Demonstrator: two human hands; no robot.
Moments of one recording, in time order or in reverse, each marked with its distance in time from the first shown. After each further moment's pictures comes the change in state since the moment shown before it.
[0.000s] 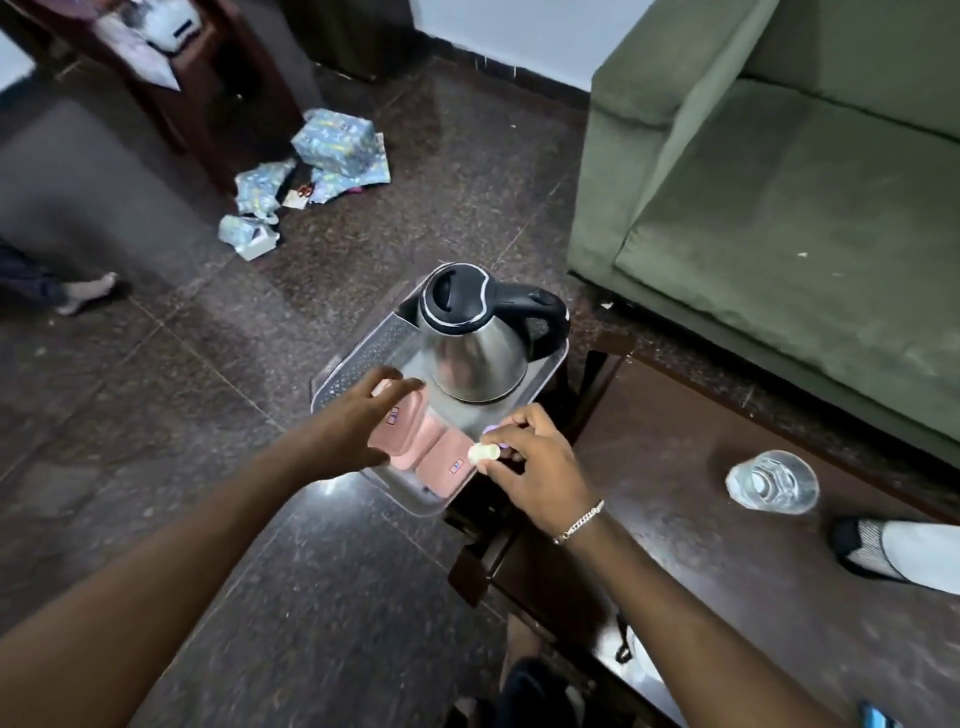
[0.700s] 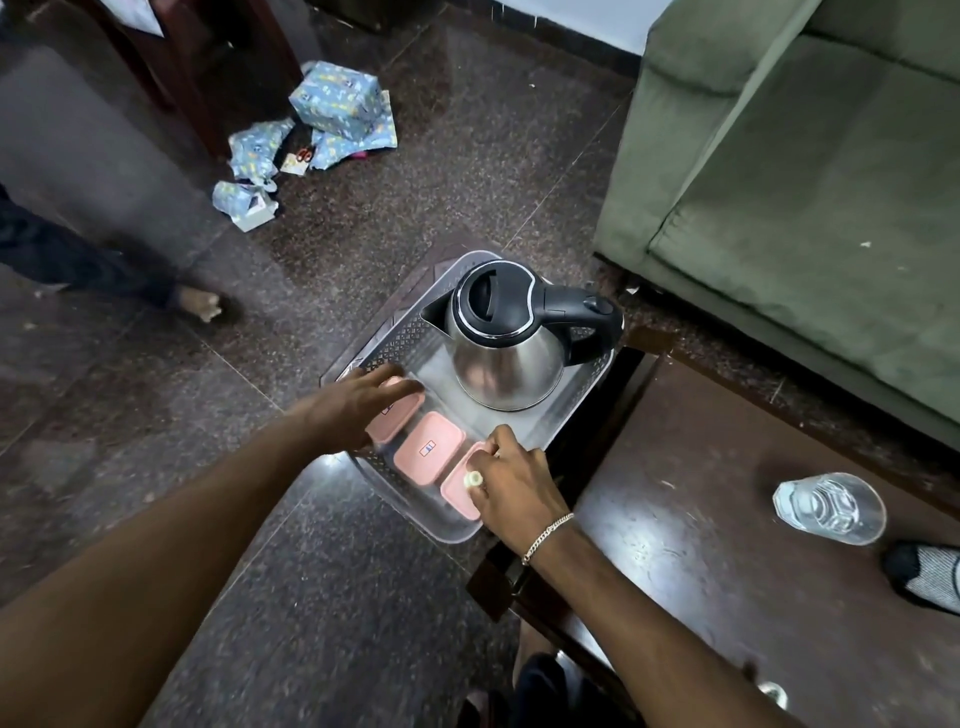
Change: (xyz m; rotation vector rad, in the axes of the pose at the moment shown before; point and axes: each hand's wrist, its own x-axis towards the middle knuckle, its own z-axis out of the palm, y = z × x) left_hand 0.046 -0.078 0.005 0.255 -0.165 0.036; right_hand 0.040 -0.001 0.069 -0.548 -0.271 0.024
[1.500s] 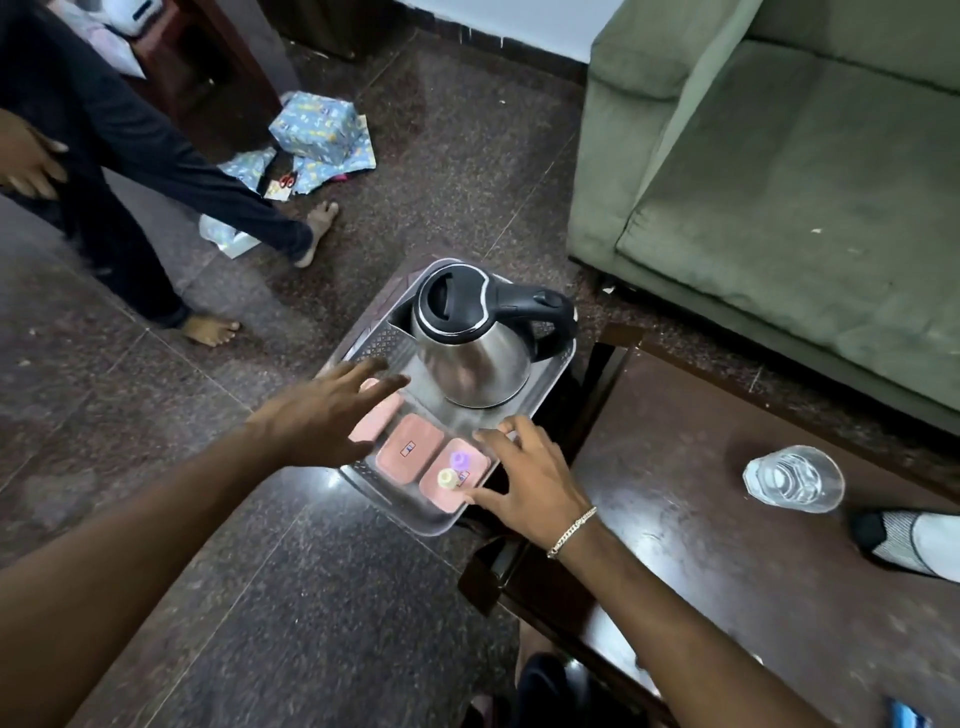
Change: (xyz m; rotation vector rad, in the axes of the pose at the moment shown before) left_hand -0.024 0.026 -0.033 0.171 0.124 0.128; right_hand -0.030 0.031 -0.027 0.151 0.095 0.022
